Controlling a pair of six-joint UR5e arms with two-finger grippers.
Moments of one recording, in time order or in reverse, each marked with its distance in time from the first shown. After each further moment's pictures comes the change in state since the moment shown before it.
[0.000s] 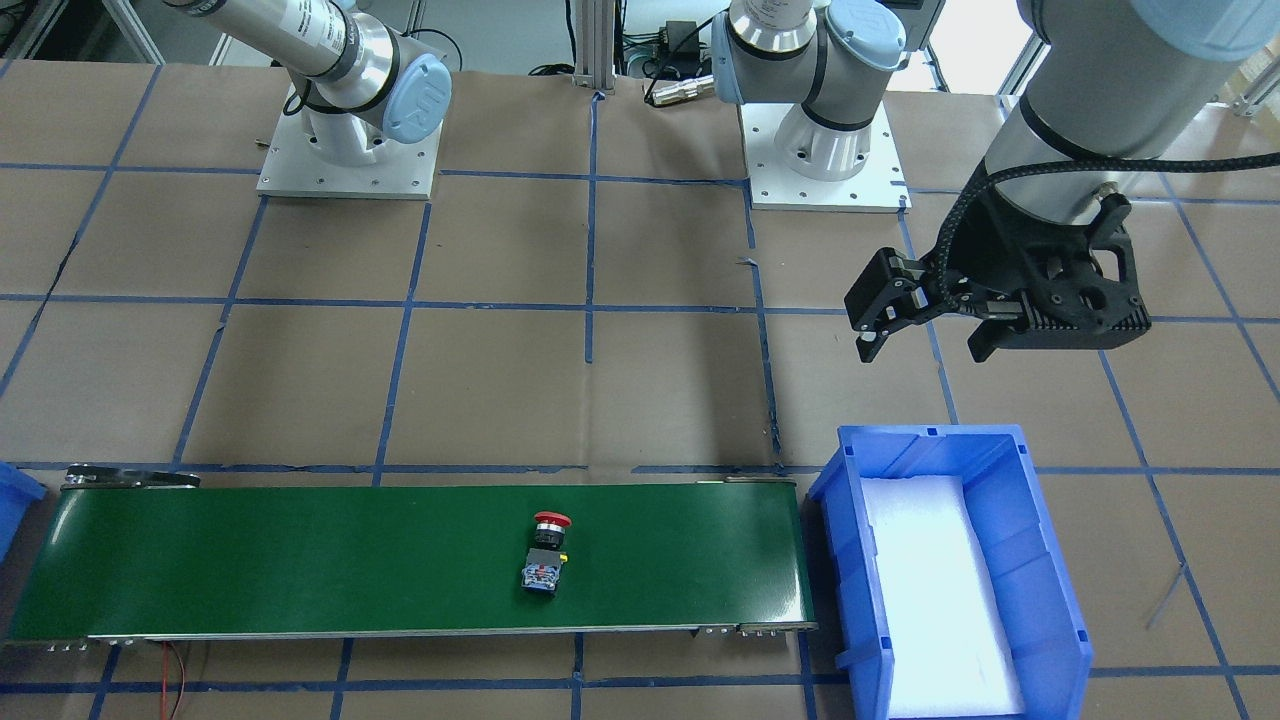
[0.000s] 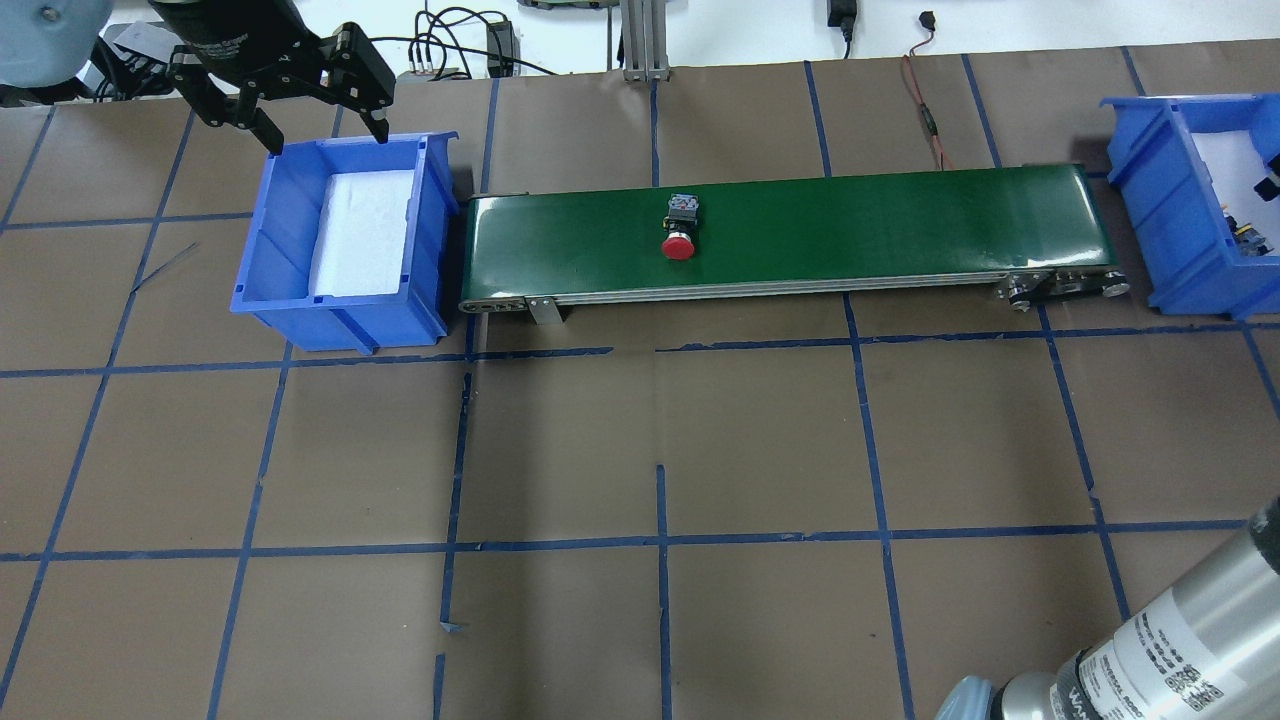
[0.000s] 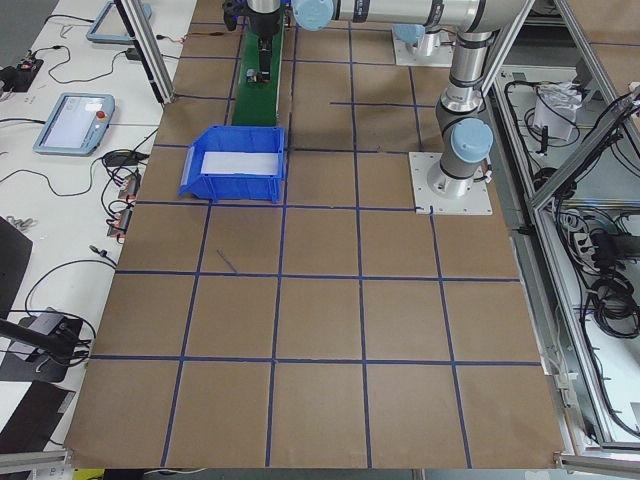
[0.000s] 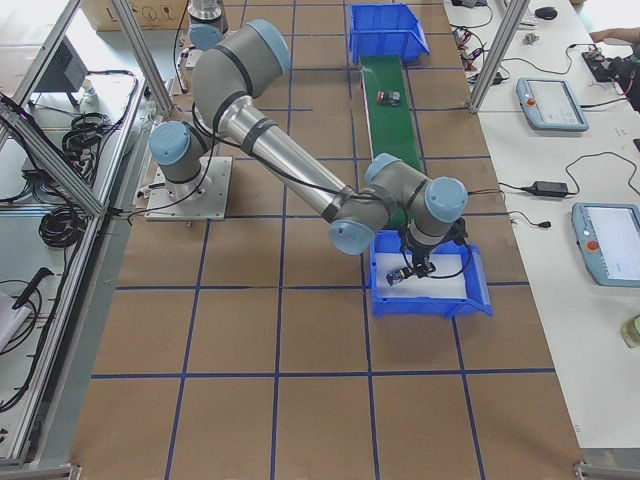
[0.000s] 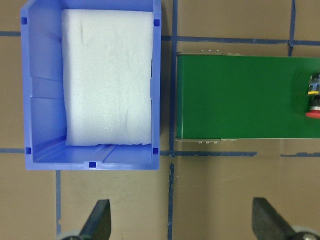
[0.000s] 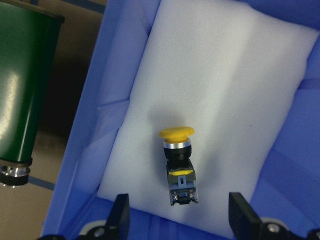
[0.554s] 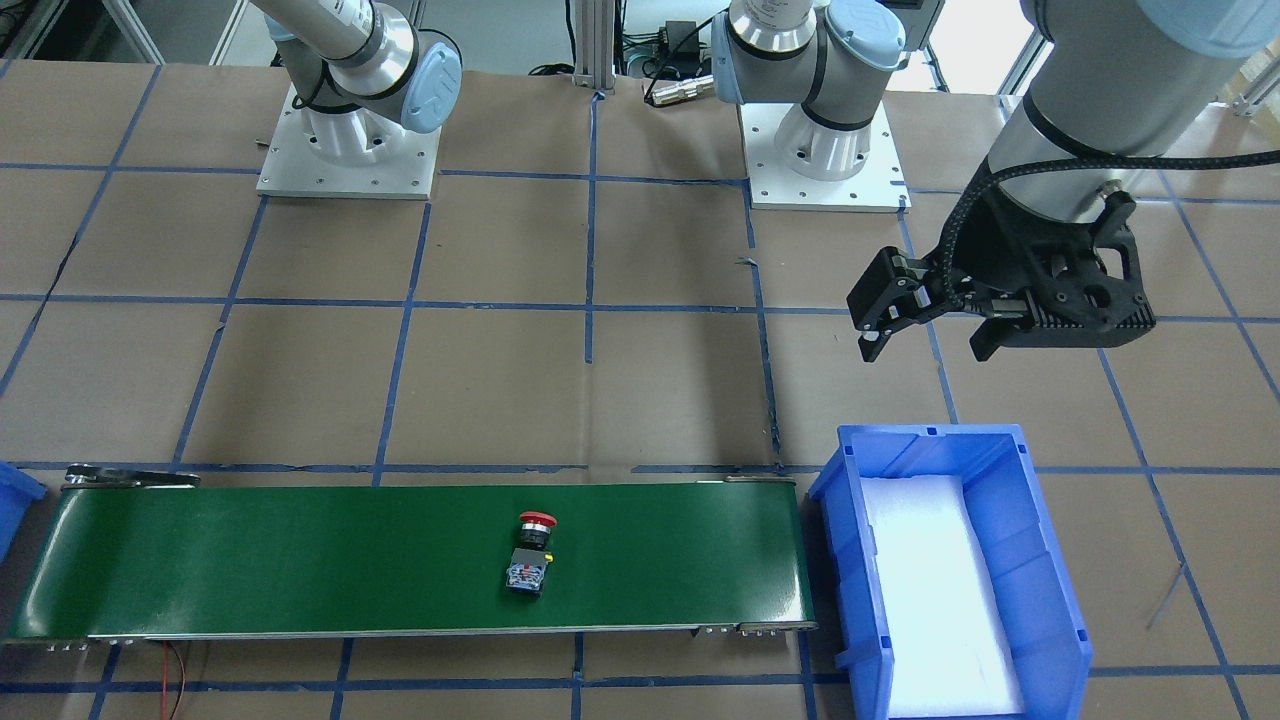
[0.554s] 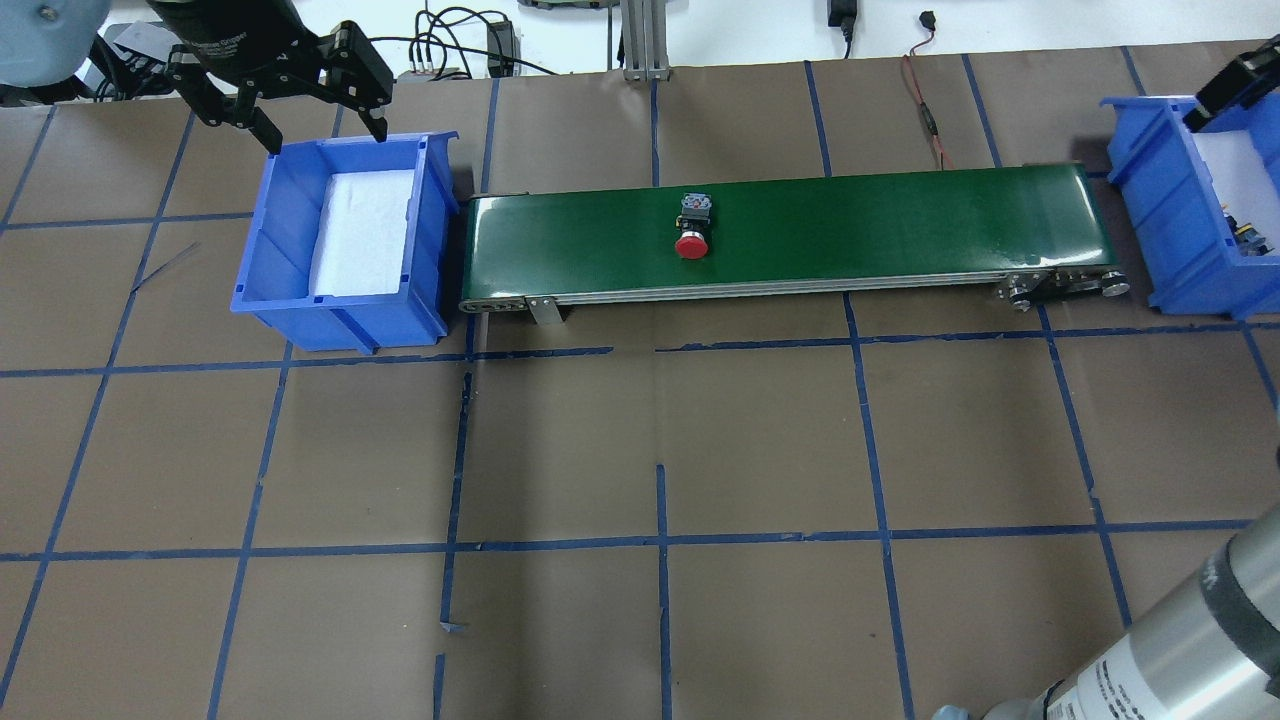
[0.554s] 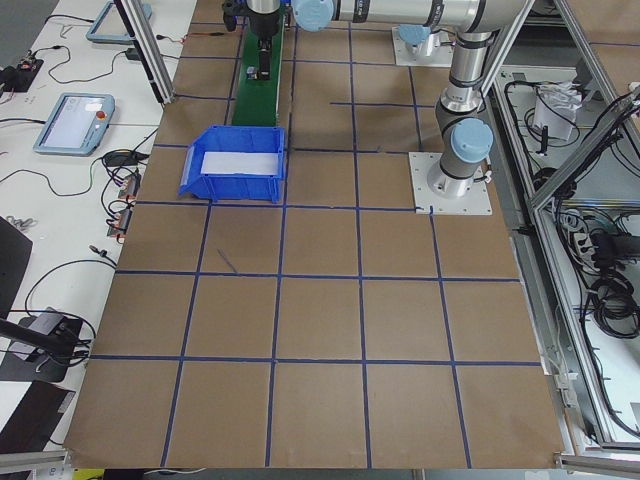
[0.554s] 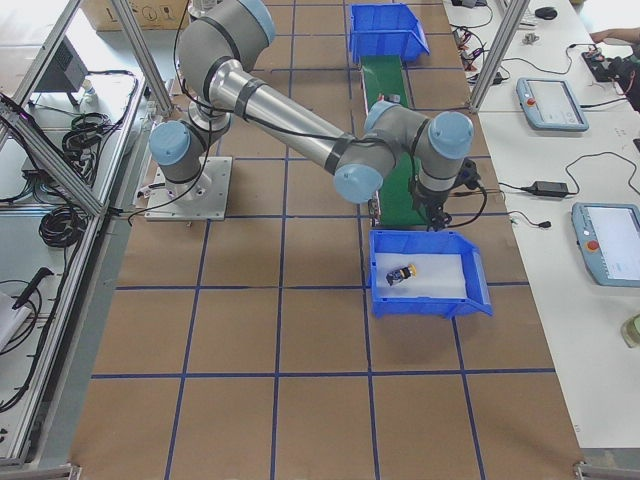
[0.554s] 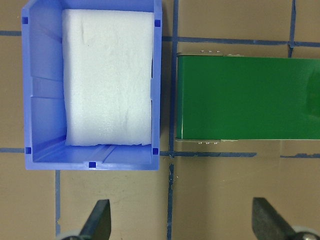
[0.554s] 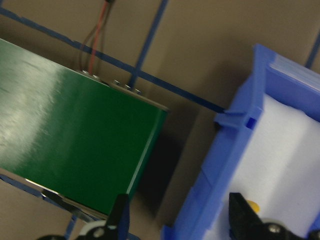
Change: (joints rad) left arm 0.005 0.000 0.000 0.001 -0.002 -0.001; right arm 0.189 -0.078 0.013 -0.001 0.063 0.082
